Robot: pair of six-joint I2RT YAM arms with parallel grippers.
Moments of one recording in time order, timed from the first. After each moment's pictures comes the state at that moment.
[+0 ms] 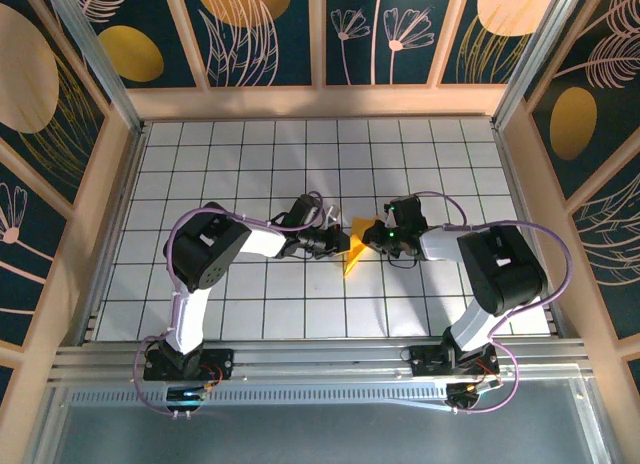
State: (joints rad) left arm -0.71 2.07 1.01 0.33 0.62 -0.93; right arm 0.39 1.65 0.63 0.11 -0.41 0.76
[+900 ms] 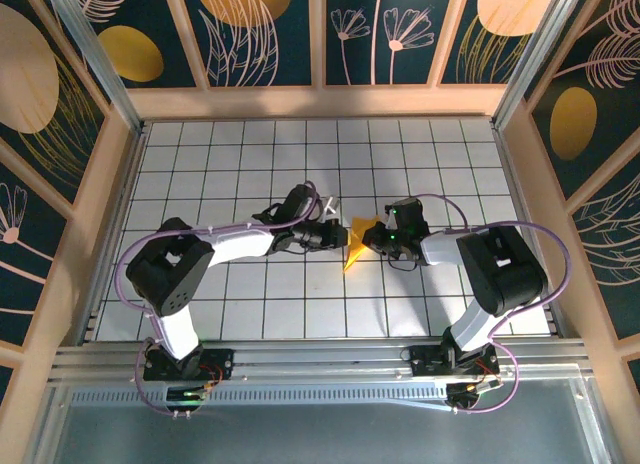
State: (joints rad) left arm -0.75 1.81 1.01 0.07 0.55 -0.81; right arm 0.39 1.65 0.59 0.21 -0.42 0.76
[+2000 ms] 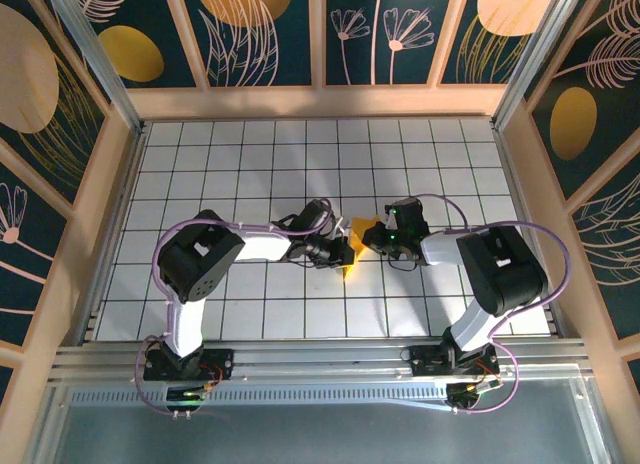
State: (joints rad) left arm -0.80 1.98 1.03 0.07 0.60 -0.84; right arm 0.39 1.65 0.59 0.21 -0.42 0.76
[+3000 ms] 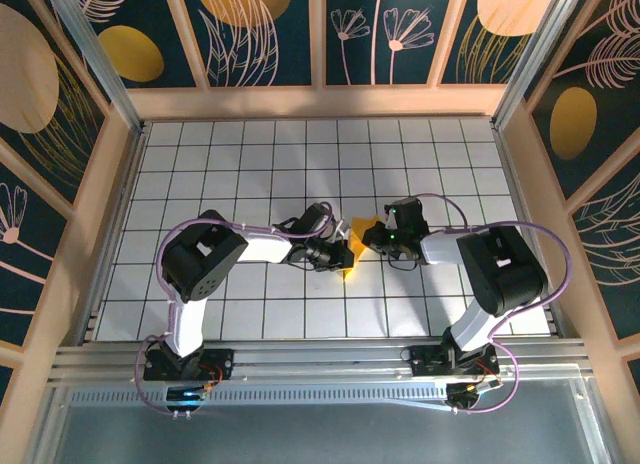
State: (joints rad) left arm -0.81 1.99 1.02 0.09 0.59 -0.85; right arm 0.39 1.65 0.60 0.19 -0.42 0.76
